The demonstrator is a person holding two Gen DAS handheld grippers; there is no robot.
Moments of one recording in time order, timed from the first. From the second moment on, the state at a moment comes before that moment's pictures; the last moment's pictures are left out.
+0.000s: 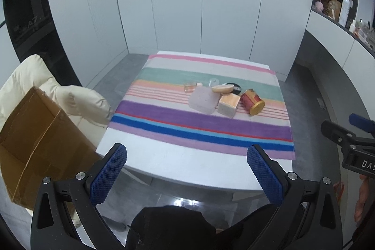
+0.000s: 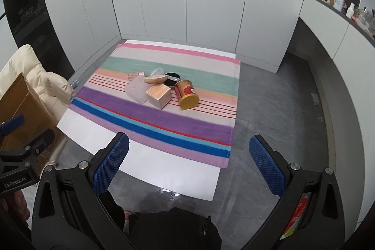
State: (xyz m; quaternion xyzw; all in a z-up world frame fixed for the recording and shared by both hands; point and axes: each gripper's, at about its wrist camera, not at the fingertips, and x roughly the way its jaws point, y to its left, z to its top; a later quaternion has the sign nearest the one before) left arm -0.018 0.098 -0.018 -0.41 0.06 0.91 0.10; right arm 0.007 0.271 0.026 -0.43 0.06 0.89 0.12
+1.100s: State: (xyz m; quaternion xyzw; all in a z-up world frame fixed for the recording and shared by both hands) left arm -0.190 0.150 -0.139 -0.51 0.08 0.84 0.16; right arm -0.140 0.308 -0.104 -0.53 0.07 0.84 0.10
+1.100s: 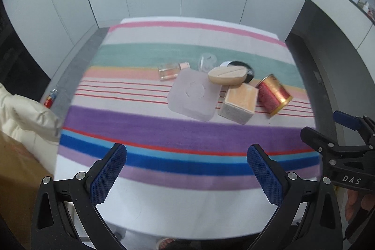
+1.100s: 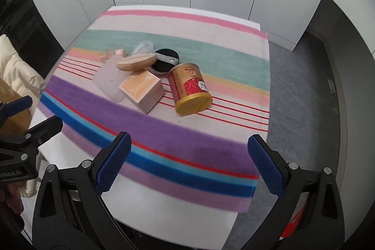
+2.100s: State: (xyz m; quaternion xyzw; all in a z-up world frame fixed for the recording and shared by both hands) left arm -0.294 0.199 -0.241 -0.53 0.12 0.82 0.19; right arm -0.239 0.334 -0.193 -0.56 0.06 0.82 0.09
